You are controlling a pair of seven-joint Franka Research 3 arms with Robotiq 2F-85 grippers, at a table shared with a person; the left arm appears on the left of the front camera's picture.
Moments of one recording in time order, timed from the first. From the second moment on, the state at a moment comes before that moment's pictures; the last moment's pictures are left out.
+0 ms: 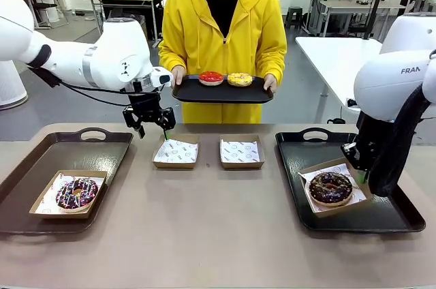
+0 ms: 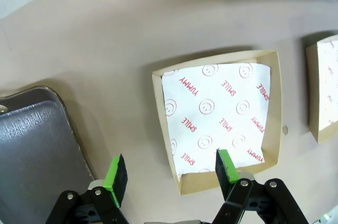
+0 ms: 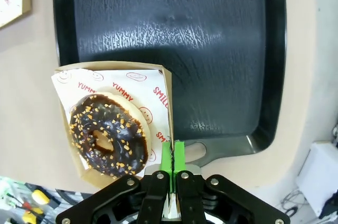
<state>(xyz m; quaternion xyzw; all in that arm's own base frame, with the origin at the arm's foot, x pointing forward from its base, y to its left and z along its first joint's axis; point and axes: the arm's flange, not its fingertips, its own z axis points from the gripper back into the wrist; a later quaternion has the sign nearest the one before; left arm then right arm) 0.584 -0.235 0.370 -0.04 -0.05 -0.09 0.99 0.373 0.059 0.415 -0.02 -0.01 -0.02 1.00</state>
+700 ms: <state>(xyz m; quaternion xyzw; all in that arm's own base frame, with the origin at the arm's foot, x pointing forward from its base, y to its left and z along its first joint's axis) 0.598 -0.246 0.352 -0.02 -0.03 -0.05 1.00 0.388 0.058 0.383 0.00 0.00 -0.03 1.00</state>
